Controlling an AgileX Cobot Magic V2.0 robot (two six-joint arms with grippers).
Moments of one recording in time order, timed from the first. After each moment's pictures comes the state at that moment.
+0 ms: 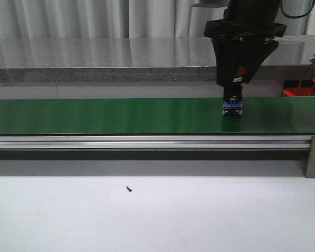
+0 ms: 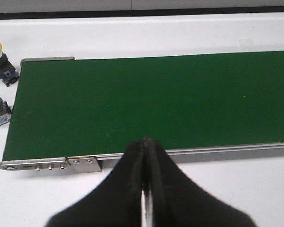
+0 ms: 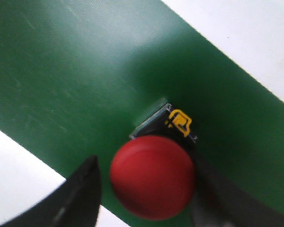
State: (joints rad) left arm 0.13 0.98 -0.83 -0.39 0.67 0.40; right arm 0.30 1.97 -1.79 0.13 1.22 -0.30
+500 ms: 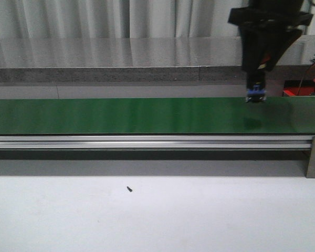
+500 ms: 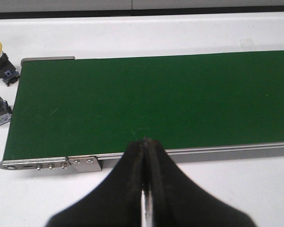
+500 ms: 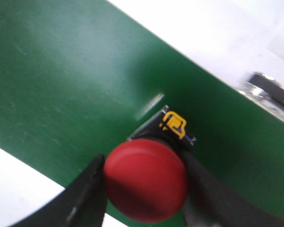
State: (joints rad) left arm 0.13 0.98 -0.83 -0.39 0.67 0.40; right arm 0.17 1.90 -1.79 0.13 1.23 -0.30
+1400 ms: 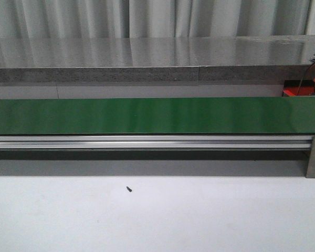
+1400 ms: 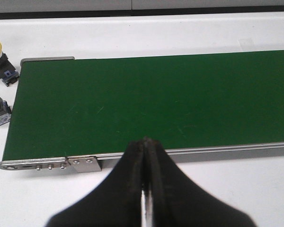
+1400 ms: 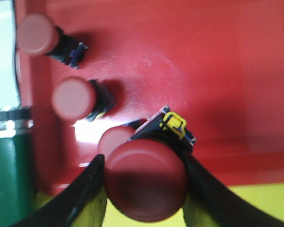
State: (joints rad) left arm 0.13 0.98 -0.83 -0.39 0.67 0.40; right arm -0.50 2.05 -1.93 0.28 1.14 -0.34
